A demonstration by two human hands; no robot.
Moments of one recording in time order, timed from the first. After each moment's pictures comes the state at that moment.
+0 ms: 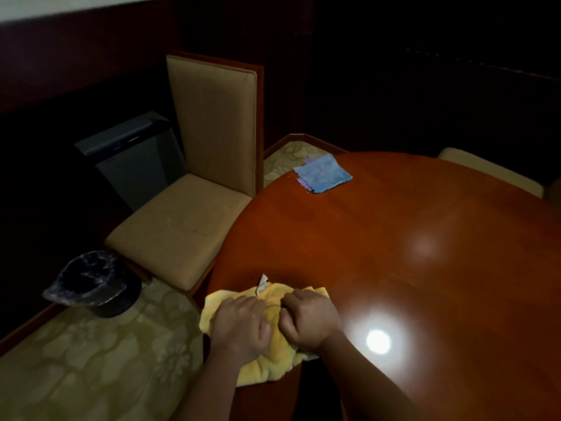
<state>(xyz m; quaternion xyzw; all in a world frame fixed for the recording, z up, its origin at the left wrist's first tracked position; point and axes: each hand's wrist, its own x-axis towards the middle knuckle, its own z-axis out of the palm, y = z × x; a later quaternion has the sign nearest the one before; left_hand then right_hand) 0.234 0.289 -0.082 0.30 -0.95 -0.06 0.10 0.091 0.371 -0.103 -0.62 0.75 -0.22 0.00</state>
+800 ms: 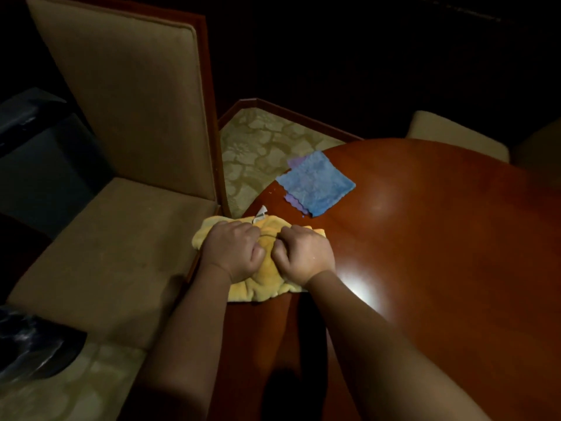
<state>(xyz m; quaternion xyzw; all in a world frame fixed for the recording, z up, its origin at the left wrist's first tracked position) 0.062 0.048 -0.089 0.13 -0.98 -0.07 0.13 -0.034 0.177 -0.101 -0.47 0.85 -0.24 -0.04</state>
